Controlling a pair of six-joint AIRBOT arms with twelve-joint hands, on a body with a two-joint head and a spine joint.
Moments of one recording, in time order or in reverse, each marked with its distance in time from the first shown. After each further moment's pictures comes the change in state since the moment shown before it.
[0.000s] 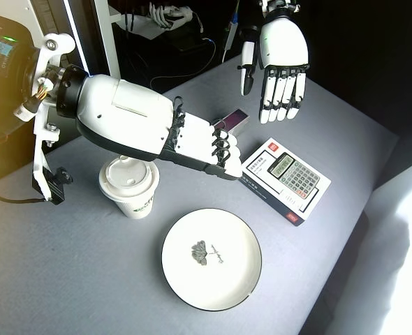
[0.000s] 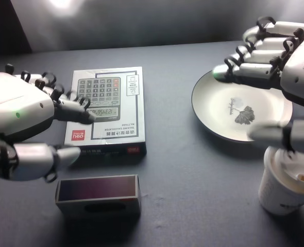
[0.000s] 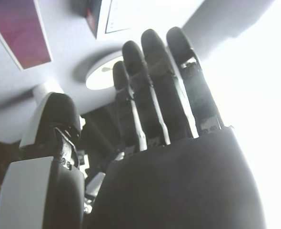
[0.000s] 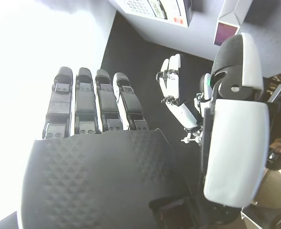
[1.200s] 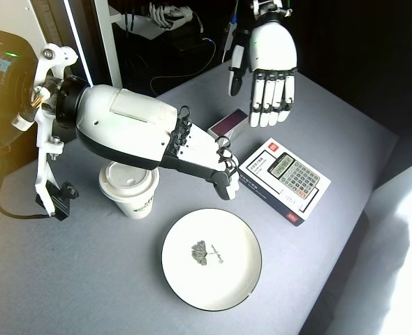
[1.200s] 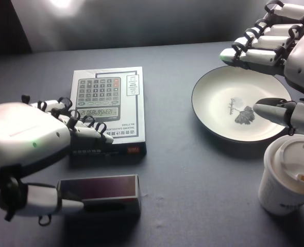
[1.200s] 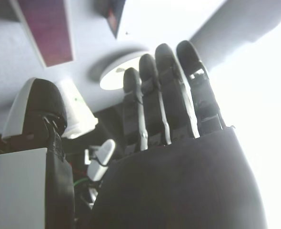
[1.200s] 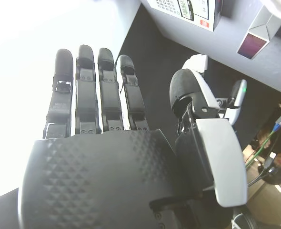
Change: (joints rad) left arm 0.122 -0.030 -0.073 -0.095 -0.105 0.000; right arm -0.087 -0.038 0.039 0.074 0.196 -0.192
